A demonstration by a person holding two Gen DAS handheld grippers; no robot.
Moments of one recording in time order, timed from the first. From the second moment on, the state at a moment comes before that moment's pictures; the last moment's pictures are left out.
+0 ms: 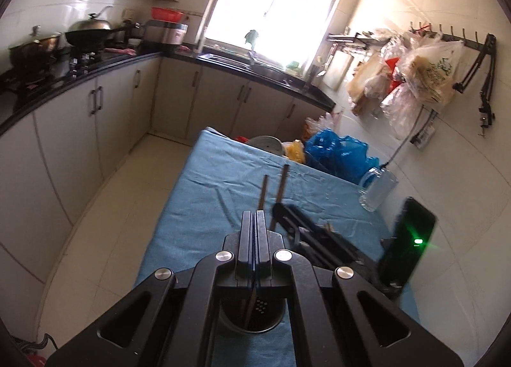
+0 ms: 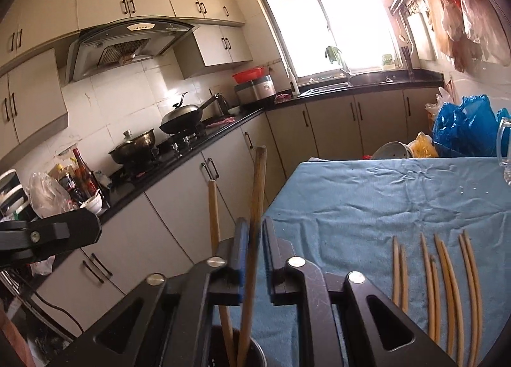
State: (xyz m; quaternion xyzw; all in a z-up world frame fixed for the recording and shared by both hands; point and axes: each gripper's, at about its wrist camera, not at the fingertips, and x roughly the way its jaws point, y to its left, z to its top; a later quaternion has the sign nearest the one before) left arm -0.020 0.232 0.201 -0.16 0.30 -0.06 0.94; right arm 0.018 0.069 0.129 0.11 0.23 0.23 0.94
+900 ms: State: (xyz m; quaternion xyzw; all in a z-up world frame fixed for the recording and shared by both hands) left arm -0.003 0.031 0.071 -0.02 0.42 -0.08 0.90; right arm -0.036 -0.175 0.040 0.12 0.39 0.09 0.91
